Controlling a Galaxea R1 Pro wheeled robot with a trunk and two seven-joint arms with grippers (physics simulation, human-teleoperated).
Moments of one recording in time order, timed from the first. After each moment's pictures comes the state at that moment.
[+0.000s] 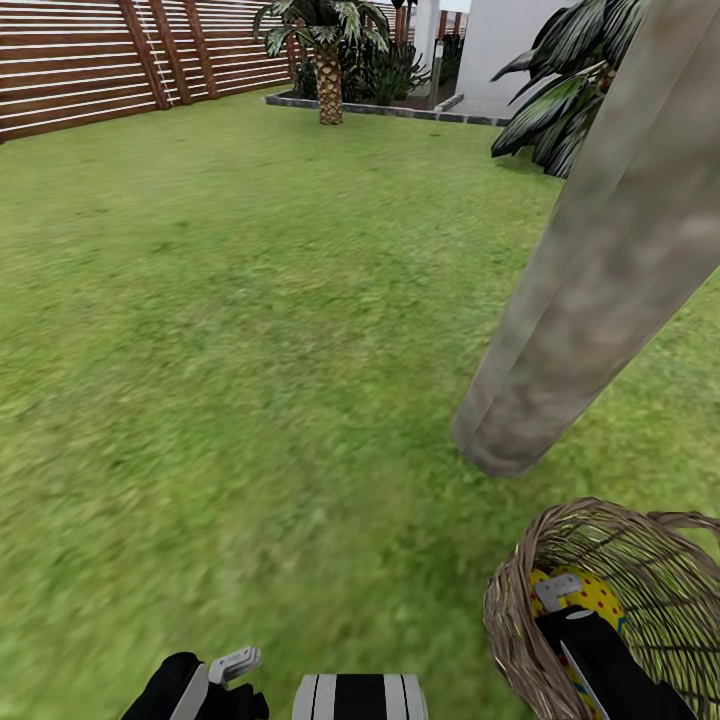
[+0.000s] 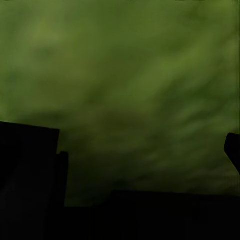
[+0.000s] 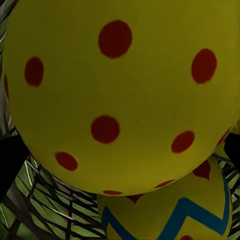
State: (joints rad) left arm -0.34 0.00 0.10 -0.67 0.24 0.83 0.00; right arm -0.28 -0.23 0.11 -1.06 0.11 0.72 0.07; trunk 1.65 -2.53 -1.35
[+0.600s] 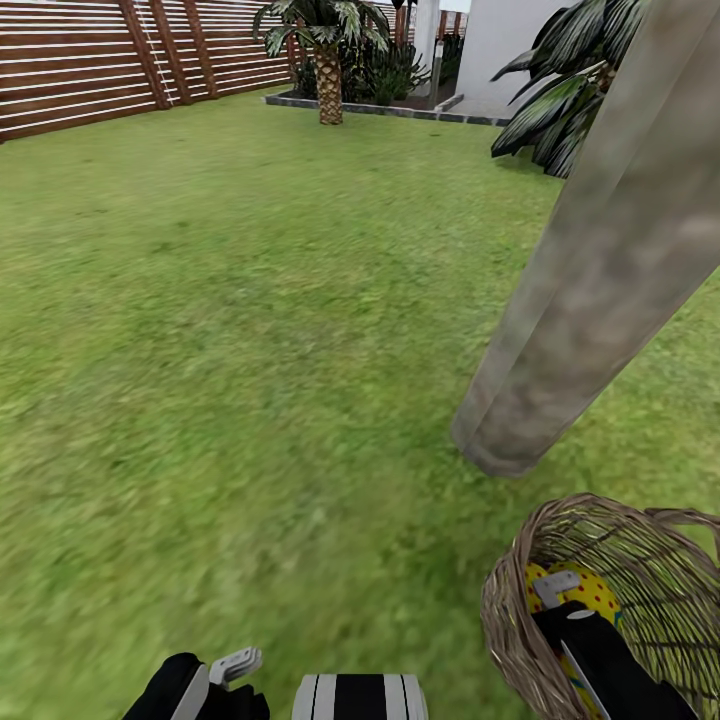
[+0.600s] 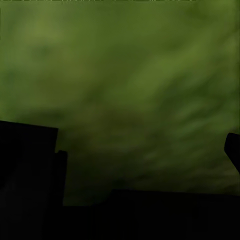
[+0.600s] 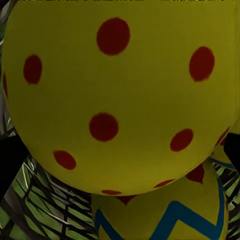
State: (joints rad) left arm -0.34 0.00 0.10 -0.67 0.24 0.83 0.00; right arm -0.28 -0.23 0.10 -1.07 0.11 0.68 0.07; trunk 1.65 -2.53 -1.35
